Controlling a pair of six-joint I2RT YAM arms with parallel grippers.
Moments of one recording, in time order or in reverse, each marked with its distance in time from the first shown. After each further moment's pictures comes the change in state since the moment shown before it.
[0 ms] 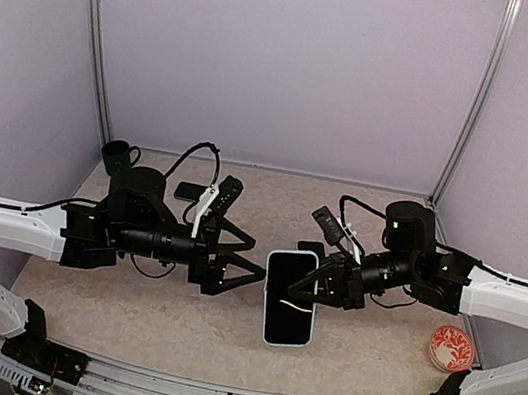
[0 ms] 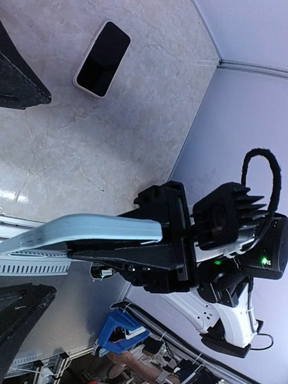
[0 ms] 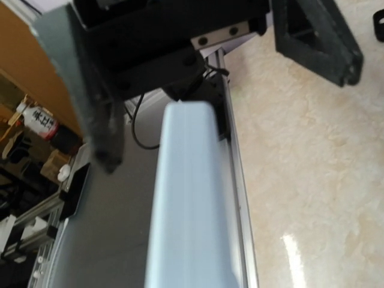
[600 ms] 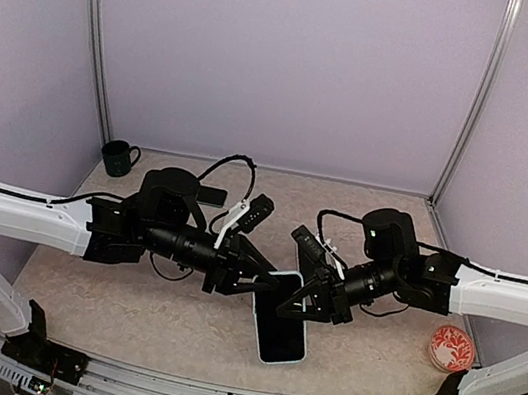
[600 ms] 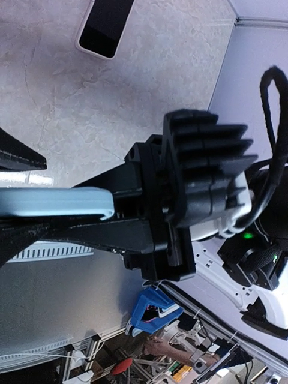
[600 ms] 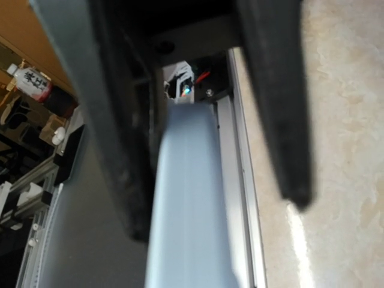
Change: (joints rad) left arm -0.022 0.149 0.141 -0.106 0.160 0.064; right arm 0.076 0.068 0.032 -0.111 0.026 -0.087
